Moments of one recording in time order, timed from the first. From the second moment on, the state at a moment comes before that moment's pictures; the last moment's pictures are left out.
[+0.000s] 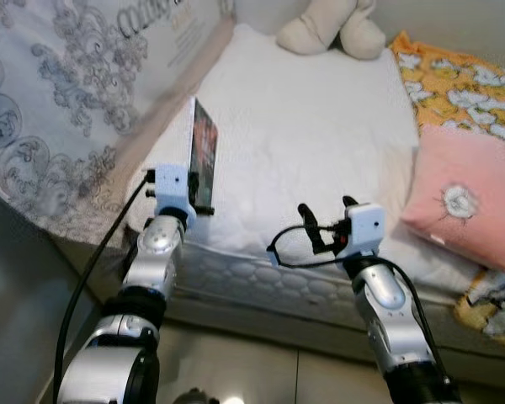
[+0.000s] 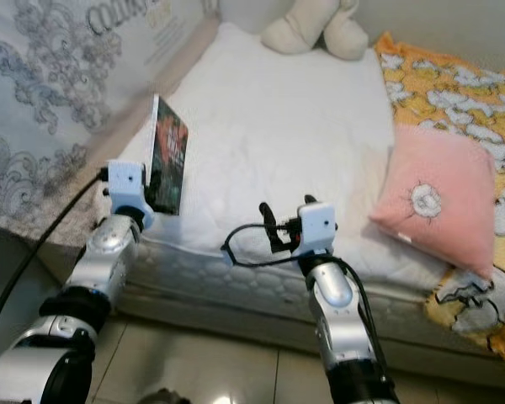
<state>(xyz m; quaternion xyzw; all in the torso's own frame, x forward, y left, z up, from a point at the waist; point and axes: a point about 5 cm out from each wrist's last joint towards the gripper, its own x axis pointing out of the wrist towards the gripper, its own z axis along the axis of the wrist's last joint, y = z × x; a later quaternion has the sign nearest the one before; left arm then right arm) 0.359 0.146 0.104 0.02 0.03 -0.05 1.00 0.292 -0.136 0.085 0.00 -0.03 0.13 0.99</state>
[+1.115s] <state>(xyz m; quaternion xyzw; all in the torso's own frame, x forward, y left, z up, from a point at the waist) 0.362 0.109 0.112 0.00 0.01 -0.07 1.00 0.280 -0.160 0.074 -0.02 0.00 0.11 0.99</state>
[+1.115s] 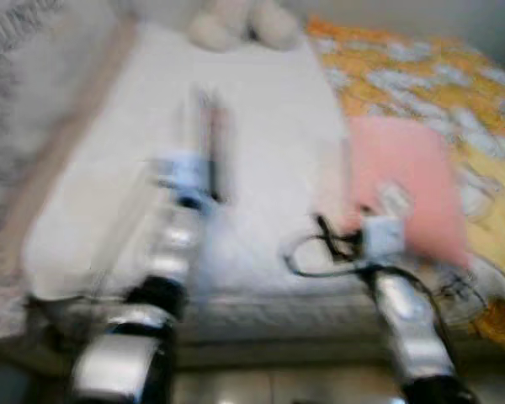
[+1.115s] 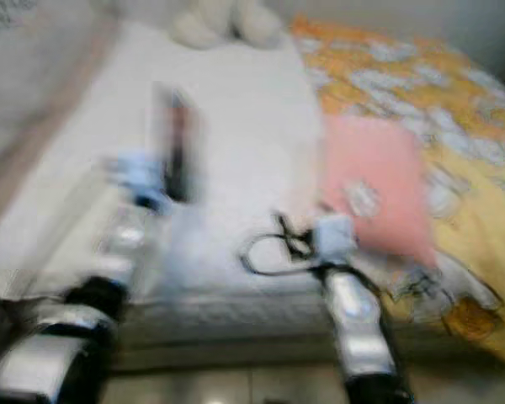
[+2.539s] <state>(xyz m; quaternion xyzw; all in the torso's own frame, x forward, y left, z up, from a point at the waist) 0.344 0.239 0.062 0.06 0.26 0.06 0.96 0.232 -0.161 0.073 -0.03 0.08 0.22 0.97</state>
